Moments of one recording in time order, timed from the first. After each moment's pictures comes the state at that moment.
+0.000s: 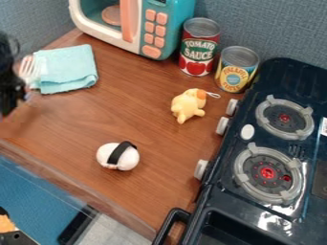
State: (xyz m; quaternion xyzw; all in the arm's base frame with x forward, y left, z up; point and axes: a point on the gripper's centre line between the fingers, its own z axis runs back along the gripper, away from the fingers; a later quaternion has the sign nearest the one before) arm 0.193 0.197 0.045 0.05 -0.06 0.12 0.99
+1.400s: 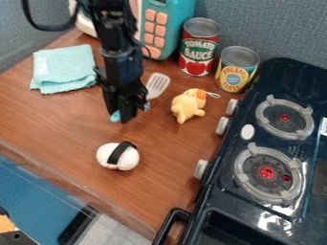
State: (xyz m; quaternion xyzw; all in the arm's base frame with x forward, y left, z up) arm 0.297 0.062 0.020 -0.04 -0.04 -0.08 1.00
